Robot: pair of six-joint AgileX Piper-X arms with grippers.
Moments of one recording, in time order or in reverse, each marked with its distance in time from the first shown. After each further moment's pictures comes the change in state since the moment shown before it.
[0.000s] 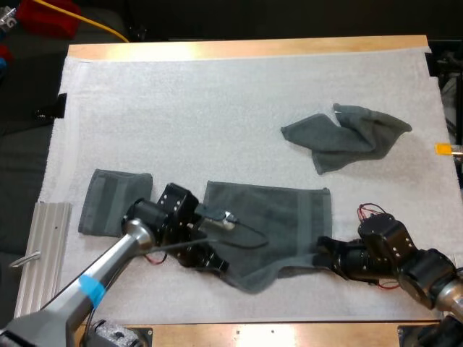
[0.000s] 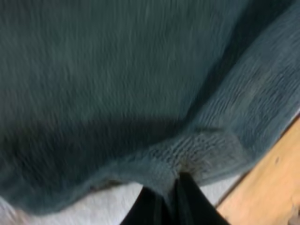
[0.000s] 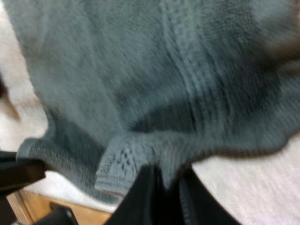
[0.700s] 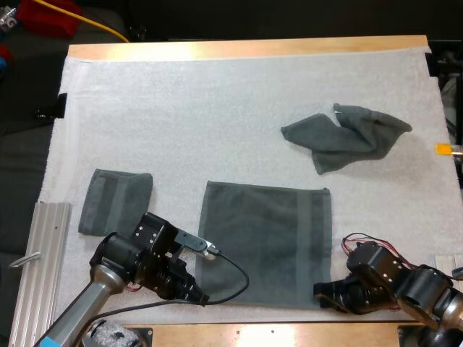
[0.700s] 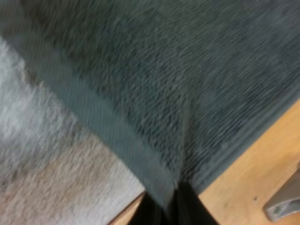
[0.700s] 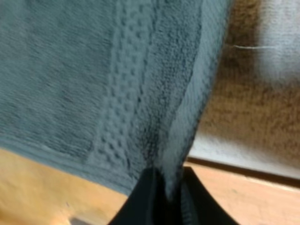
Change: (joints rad) left arm -0.018 -0.362 0.146 0.191 -0.048 0.000; right arm 0.248 -0.100 0.000 0.271 0.087 -0.105
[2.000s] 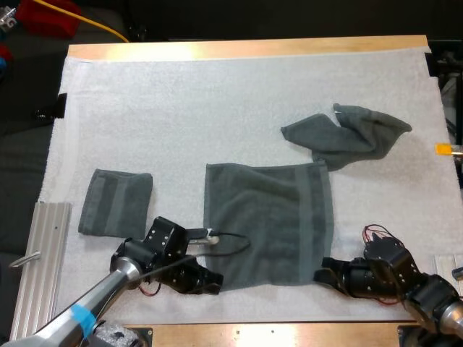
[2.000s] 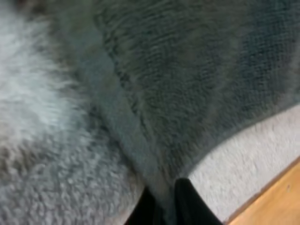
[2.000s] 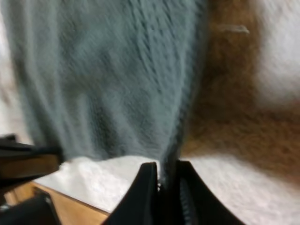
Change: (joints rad) left arm 0.008 0.224 0.171 -0.477 0.109 -0.338; right arm -0.205 0.000 0.213 -0.439 -0.096 0.087
